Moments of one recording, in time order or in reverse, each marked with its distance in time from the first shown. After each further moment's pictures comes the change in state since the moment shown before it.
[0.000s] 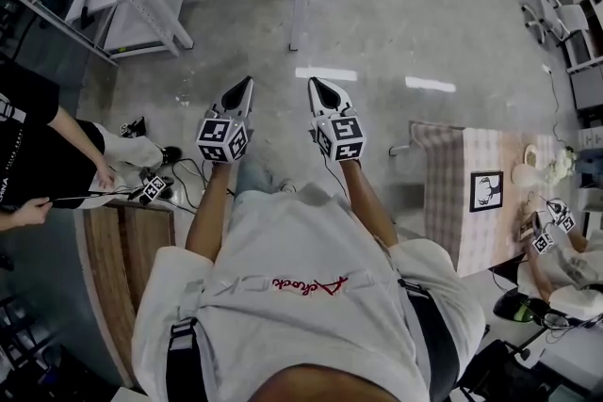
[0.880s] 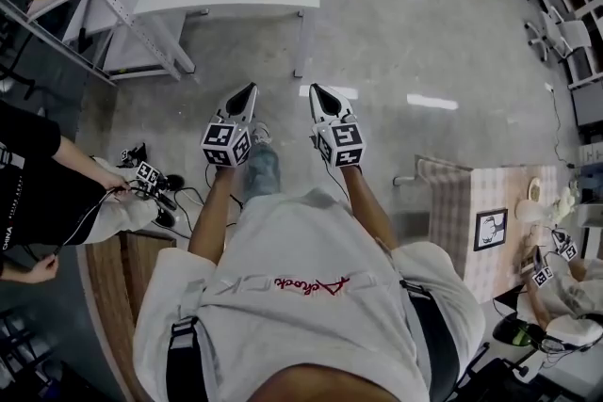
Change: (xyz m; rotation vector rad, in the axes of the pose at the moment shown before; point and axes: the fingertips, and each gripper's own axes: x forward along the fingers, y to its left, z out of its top) left arm 0.095 0.077 0.007 -0.010 -0.011 -0.007; right arm 0.114 -0.042 0.007 -0.035 -0.015 0.001
